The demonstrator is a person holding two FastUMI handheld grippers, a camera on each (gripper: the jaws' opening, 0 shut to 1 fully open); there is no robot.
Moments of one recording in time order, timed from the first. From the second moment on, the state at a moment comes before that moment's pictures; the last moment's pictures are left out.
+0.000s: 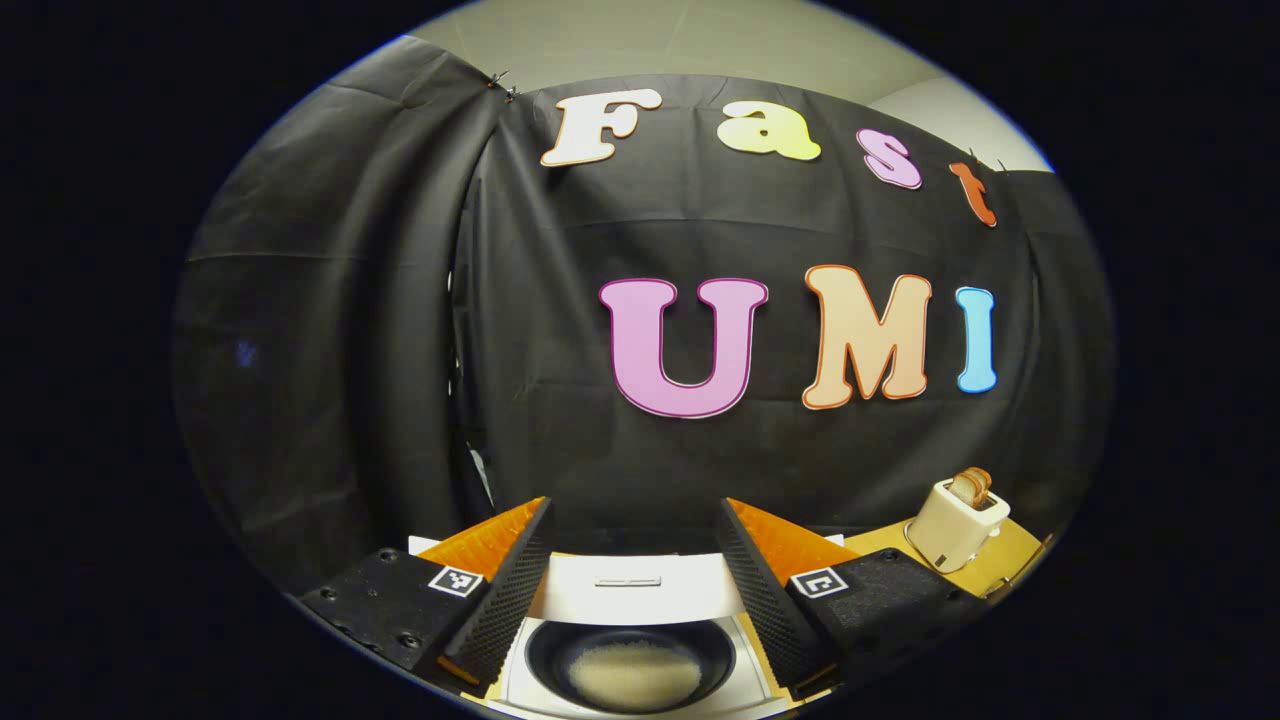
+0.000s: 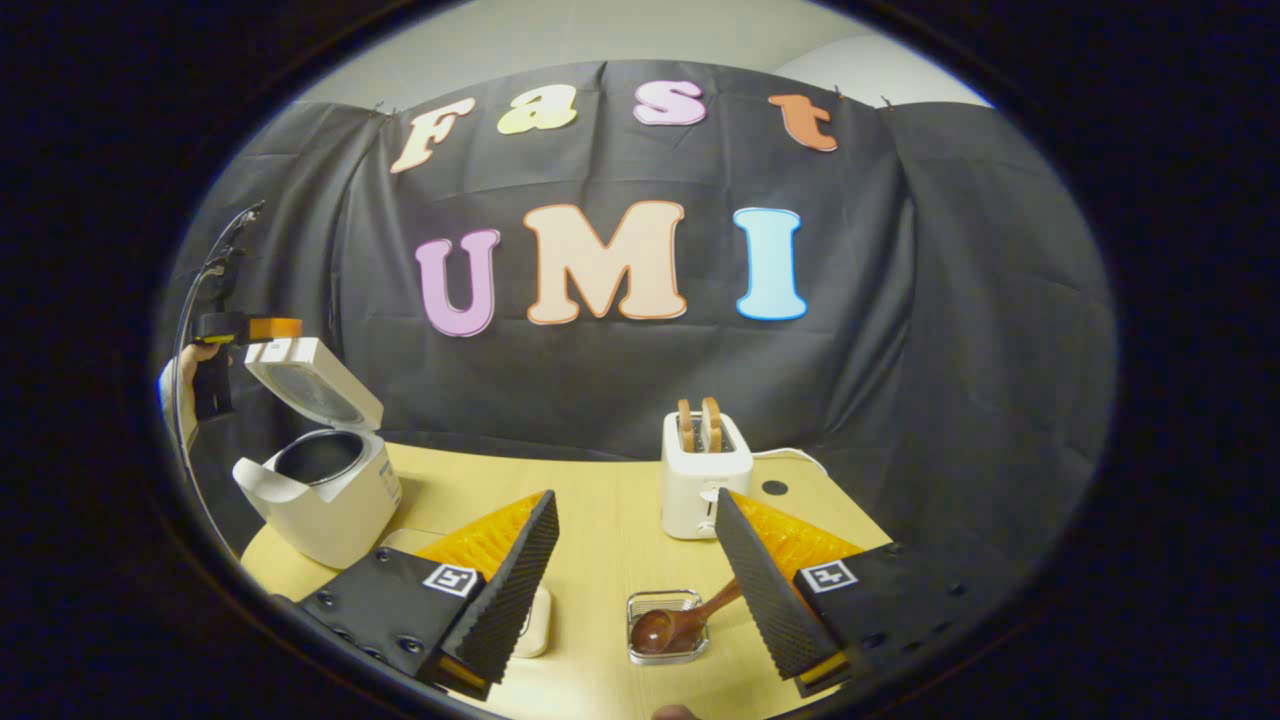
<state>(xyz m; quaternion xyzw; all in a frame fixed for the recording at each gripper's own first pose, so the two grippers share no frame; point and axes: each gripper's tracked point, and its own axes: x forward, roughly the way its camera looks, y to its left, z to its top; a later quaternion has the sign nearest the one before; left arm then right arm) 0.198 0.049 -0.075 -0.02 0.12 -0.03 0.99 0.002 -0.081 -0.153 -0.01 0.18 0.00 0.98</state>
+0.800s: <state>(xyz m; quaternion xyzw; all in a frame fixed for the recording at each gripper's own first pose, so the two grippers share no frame) 0.097 0.043 -0.177 -0.05 0.21 -0.03 0.98 0.005 -0.041 -0.153 0.00 0.18 0.05 0.98</state>
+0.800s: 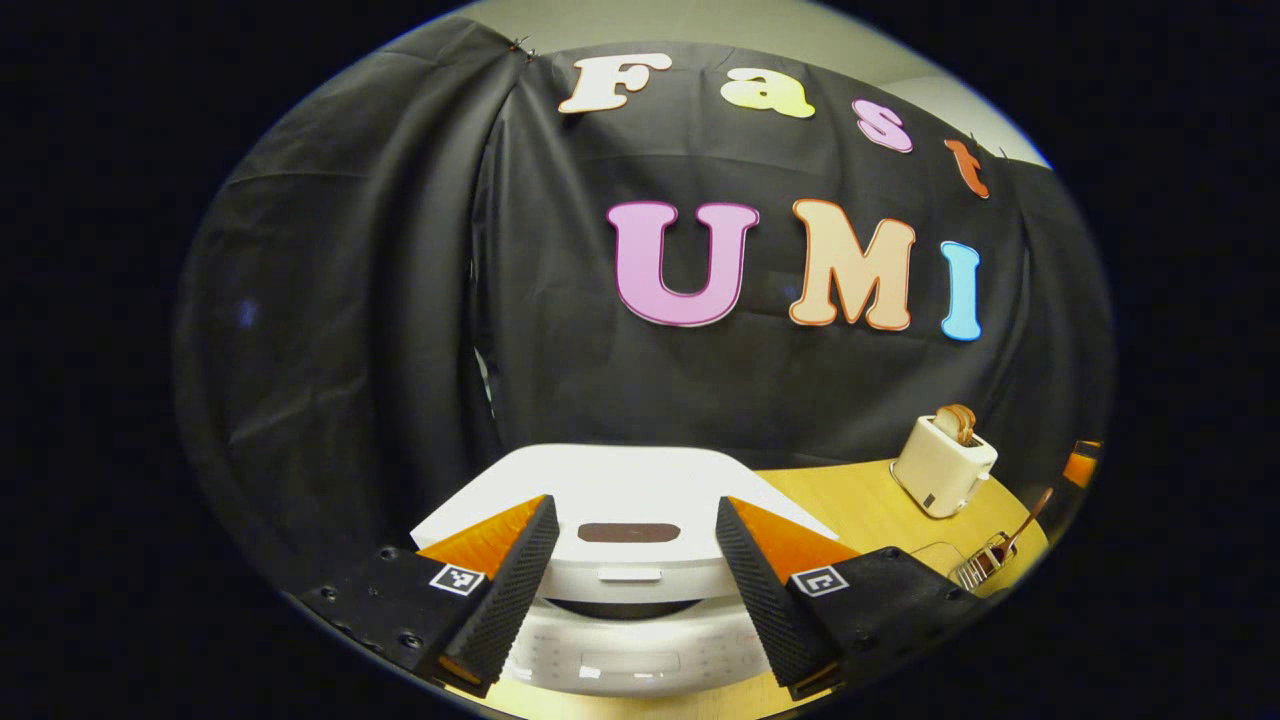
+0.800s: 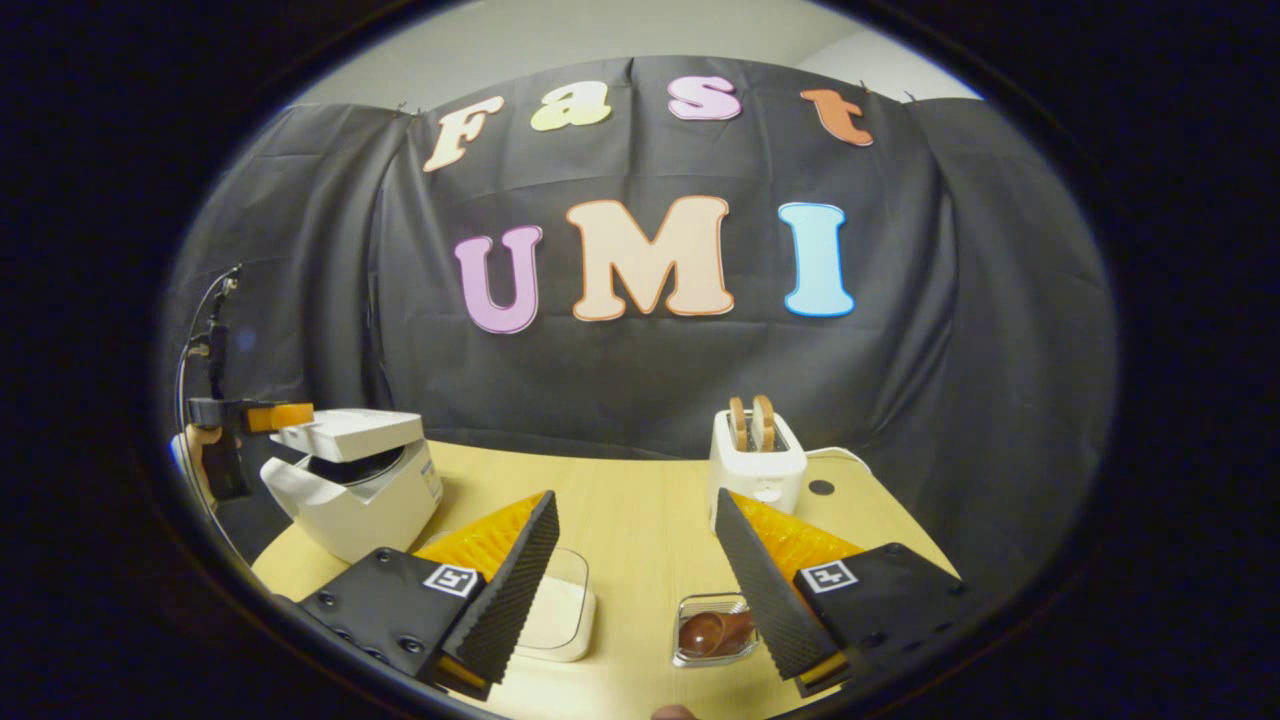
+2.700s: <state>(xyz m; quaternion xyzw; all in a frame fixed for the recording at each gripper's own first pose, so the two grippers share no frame) 0.039 0.040 -0.132 -0.01 0.13 0.00 0.99 0.003 0.030 -0.097 0.04 0.11 0.10 0.99</state>
